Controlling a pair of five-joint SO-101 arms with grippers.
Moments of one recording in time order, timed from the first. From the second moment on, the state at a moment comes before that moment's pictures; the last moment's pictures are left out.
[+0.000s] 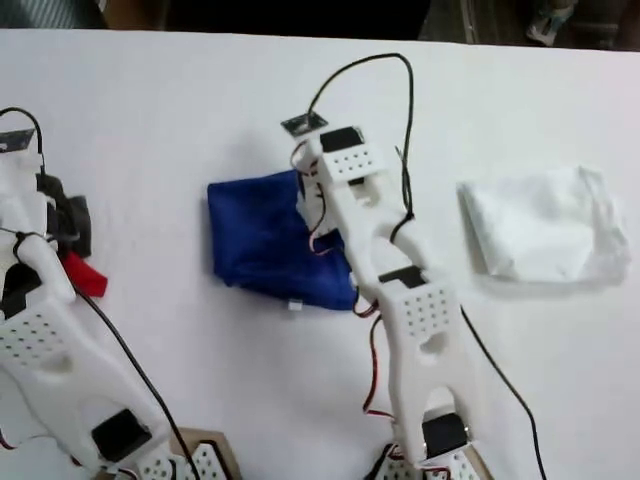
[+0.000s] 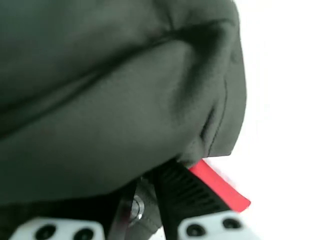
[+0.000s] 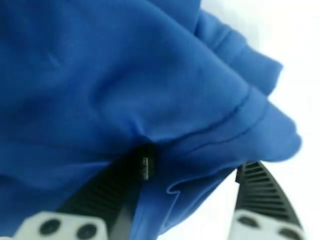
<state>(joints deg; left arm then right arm) -42.0 36.8 -20.4 80.8 -21.1 -23.3 49.9 -35.7 91.1 10.3</state>
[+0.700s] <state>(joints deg) -40.4 36.9 -30.7 85.0 -19.9 -22.5 54.7 -46.5 96.4 19.6</state>
